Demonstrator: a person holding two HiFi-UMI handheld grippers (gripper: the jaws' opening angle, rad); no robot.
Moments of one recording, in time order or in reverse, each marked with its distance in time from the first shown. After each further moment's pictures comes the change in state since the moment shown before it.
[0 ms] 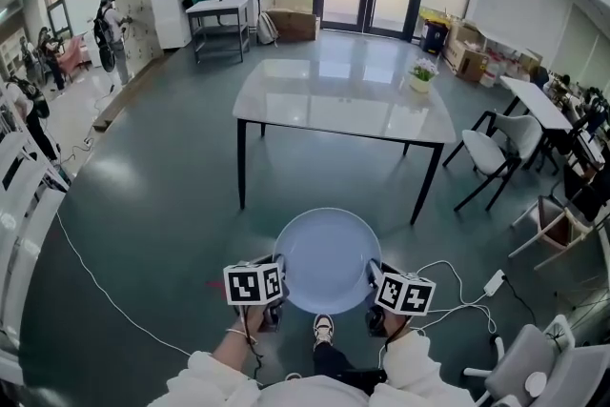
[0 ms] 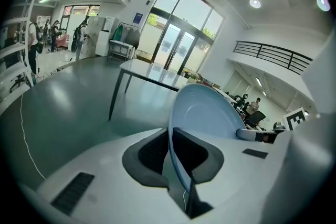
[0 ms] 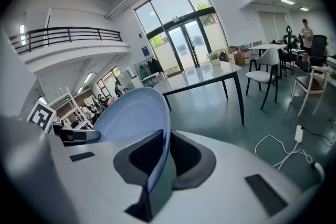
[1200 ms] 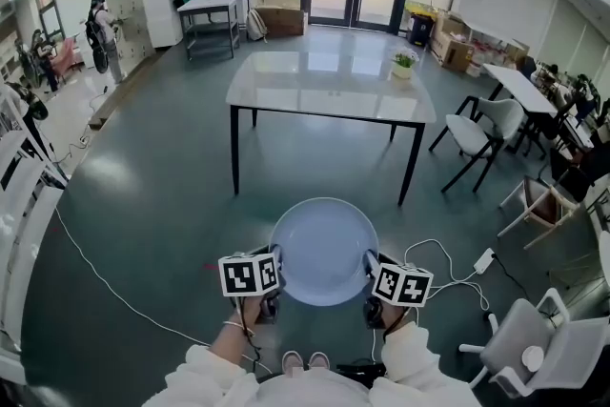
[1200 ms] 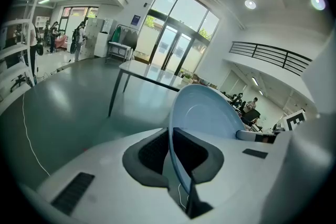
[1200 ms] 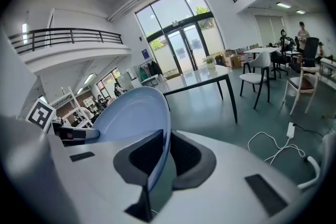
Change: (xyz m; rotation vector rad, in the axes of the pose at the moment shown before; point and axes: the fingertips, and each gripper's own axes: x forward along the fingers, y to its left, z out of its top) left arm -0.073 -0.049 -0.060 0.014 -0.014 -0.020; right arm -0.098 0.001 -0.051 0.005 -0.029 0.002
